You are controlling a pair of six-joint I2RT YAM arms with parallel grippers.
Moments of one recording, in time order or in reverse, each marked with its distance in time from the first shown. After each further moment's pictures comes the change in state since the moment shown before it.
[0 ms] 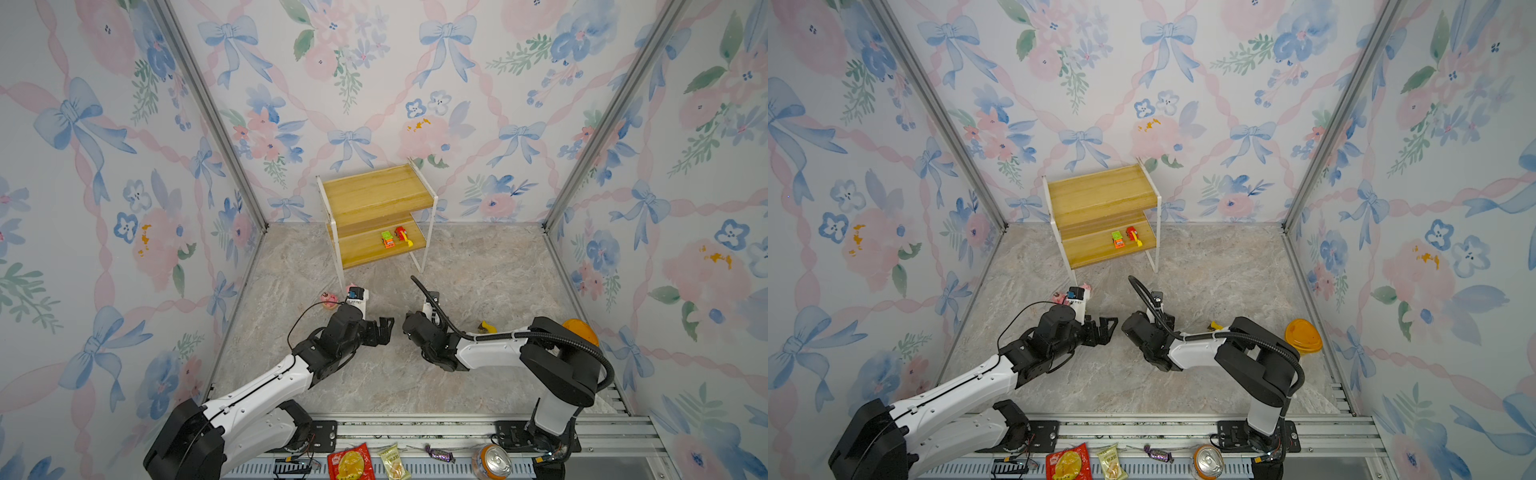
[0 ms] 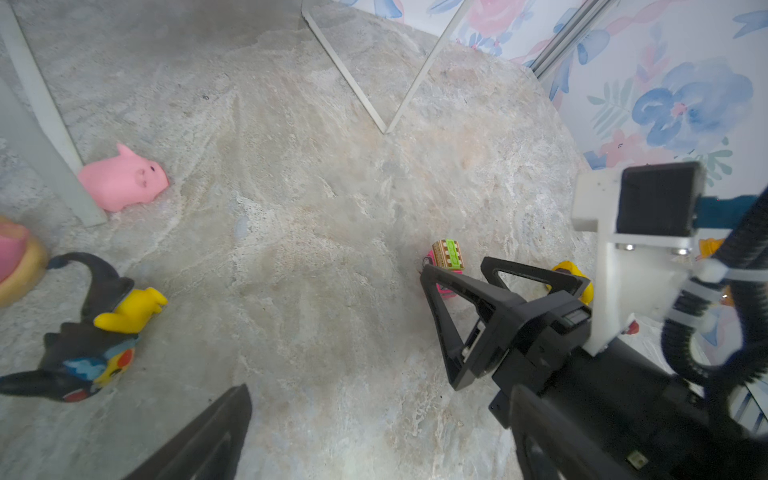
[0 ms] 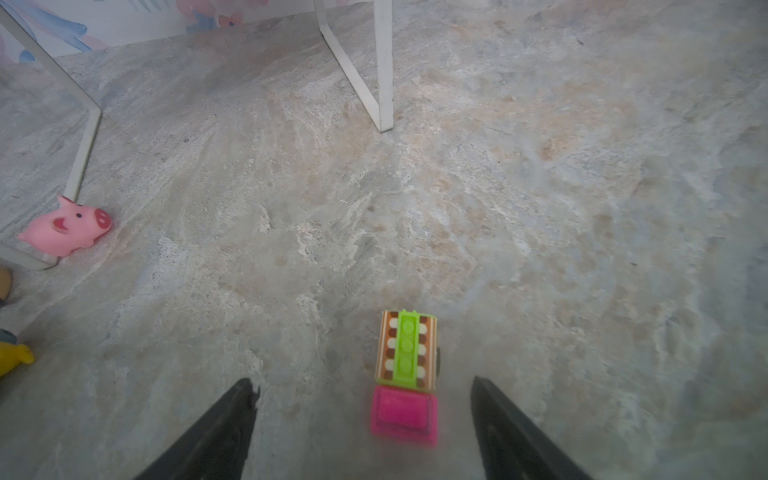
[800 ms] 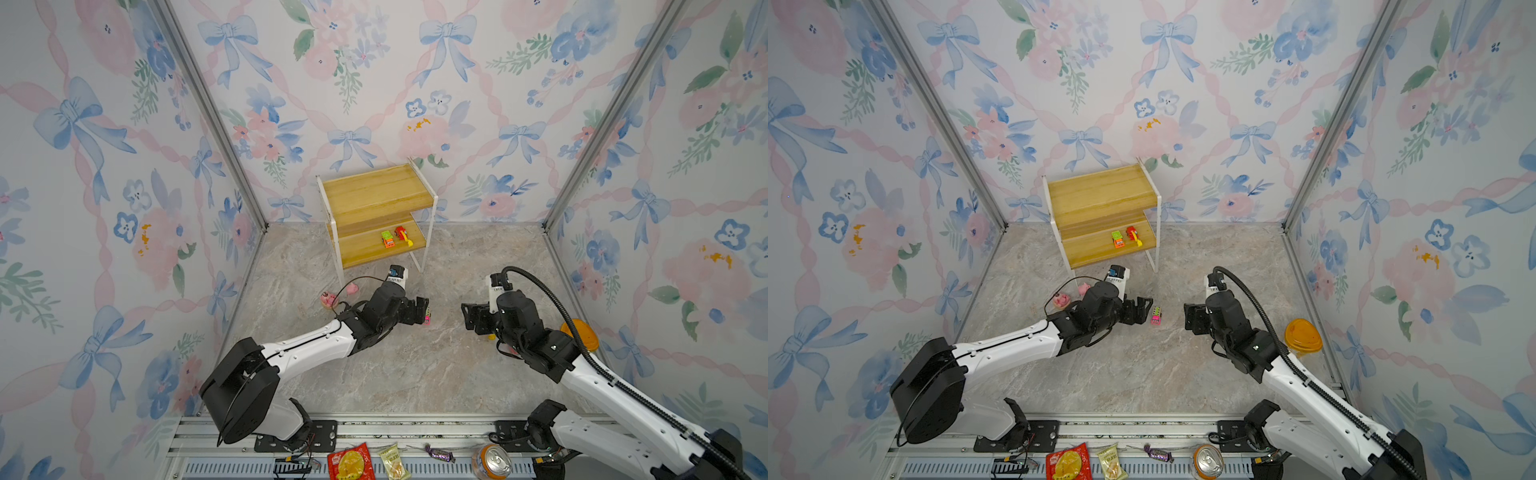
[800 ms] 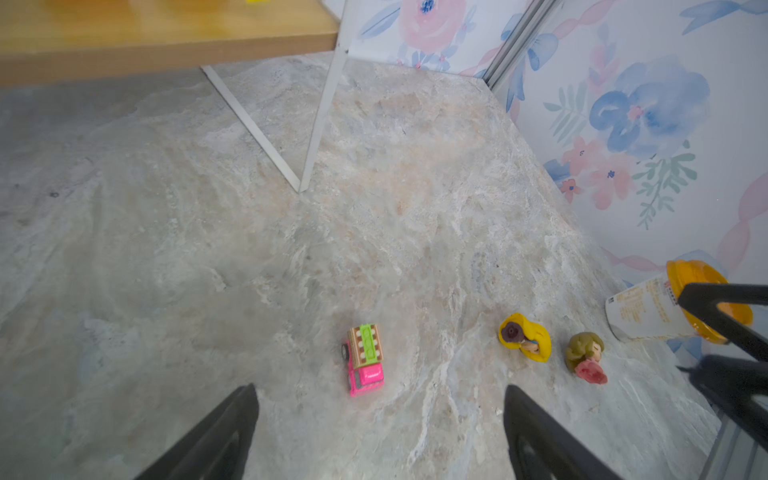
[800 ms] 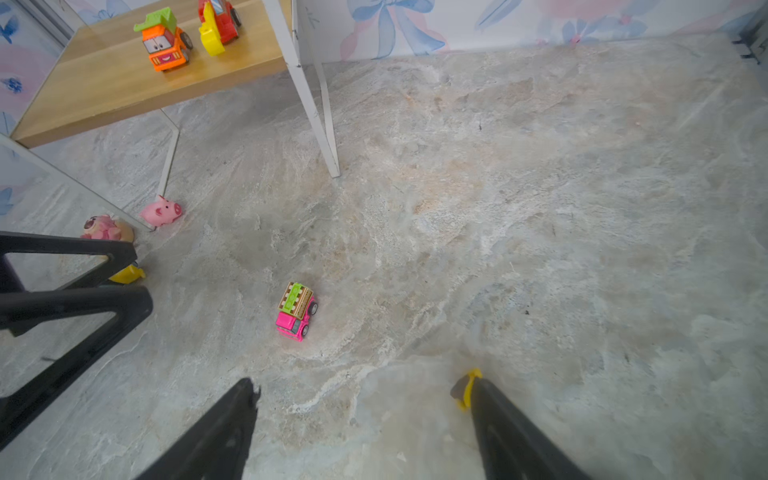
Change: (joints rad) left arm -0.127 0.363 0.301 0.089 -0.057 0.031; right arm -0.320 -0.825 -0.110 -0.580 -0.458 -0.340
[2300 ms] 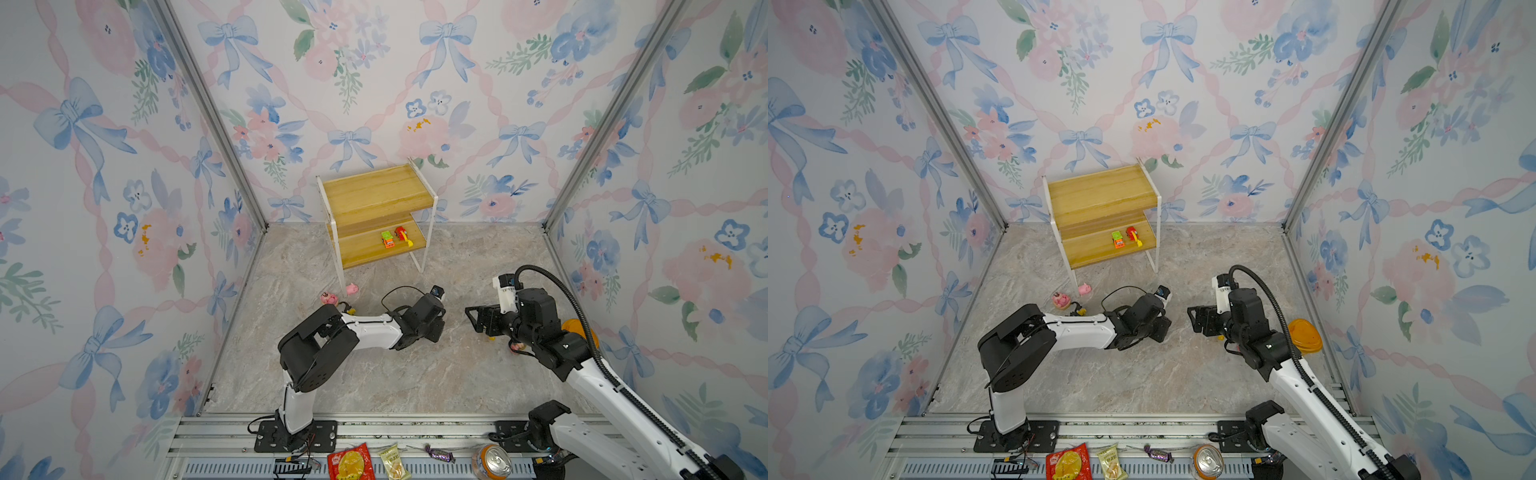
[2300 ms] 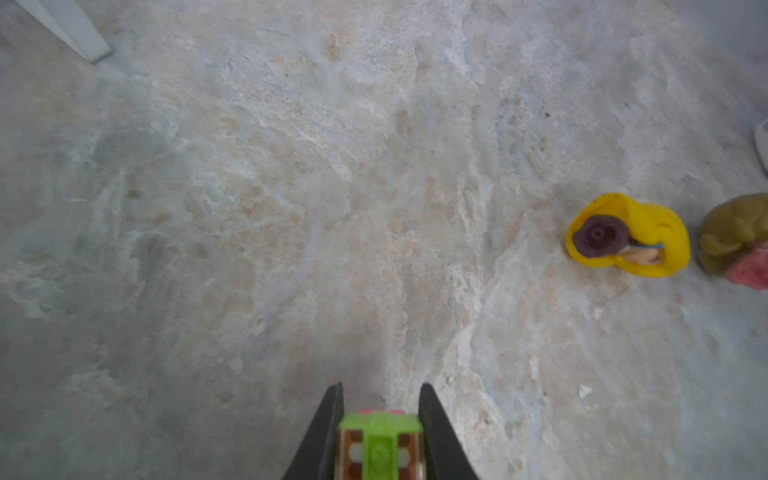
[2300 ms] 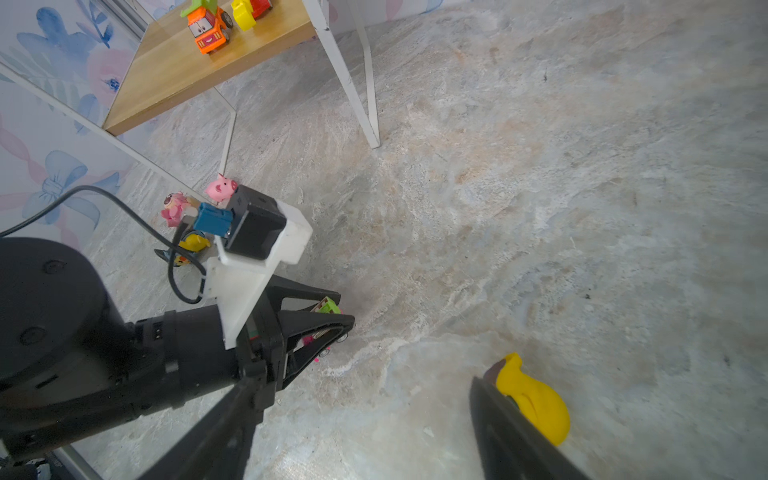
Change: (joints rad) left arm -0.126 0.558 0.312 -0.008 -0.012 0.121; right arm -0.290 -0.095 -0.044 -0.030 -0.425 -0.072
